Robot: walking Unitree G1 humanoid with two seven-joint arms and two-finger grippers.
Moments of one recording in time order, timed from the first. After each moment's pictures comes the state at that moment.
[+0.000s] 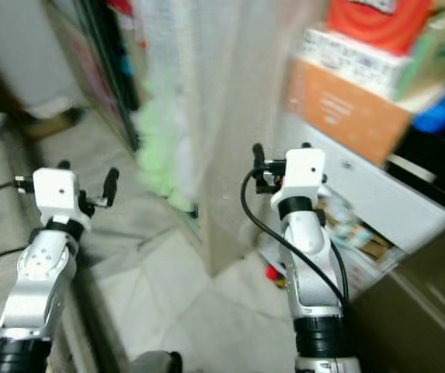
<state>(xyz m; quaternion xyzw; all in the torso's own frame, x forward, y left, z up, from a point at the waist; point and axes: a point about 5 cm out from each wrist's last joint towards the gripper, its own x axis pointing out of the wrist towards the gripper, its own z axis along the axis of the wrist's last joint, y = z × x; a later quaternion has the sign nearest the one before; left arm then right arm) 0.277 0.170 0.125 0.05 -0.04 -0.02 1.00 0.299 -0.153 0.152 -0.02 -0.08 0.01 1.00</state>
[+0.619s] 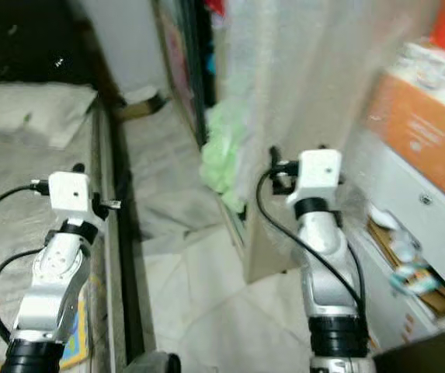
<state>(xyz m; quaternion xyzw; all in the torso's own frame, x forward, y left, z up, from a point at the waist) 0.277 0.162 0.124 0.05 -0.04 -0.02 1.00 0.300 -0.167 0.148 -0.04 -0.07 -0.01 1.00</state>
